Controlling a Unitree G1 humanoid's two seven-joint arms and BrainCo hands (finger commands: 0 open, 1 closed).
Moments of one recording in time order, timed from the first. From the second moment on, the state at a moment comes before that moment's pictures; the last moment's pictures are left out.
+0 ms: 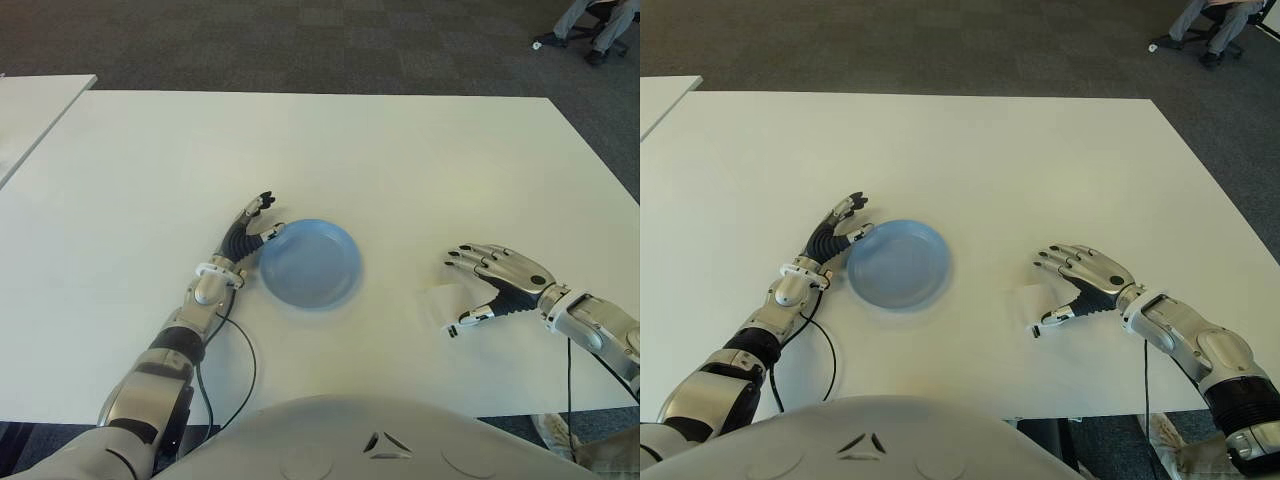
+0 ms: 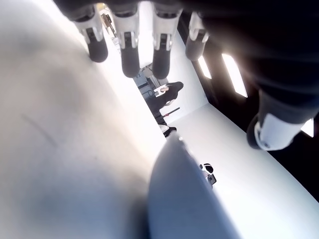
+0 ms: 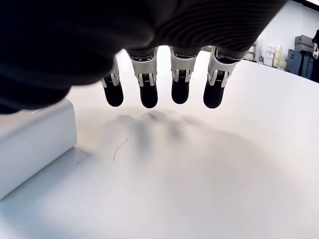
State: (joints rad) left arm -0.21 0.26 -0.14 0.95 0.23 -0.73 0.05; right arm 0.13 -1.04 0.20 0.20 -0.88 -0.56 -0.07
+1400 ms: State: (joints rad) left arm -0.20 0.28 -0.14 0.95 0.23 -0.74 0.04; right arm 0.06 -1.04 0.29 0.27 -0.94 -0.55 -0.21
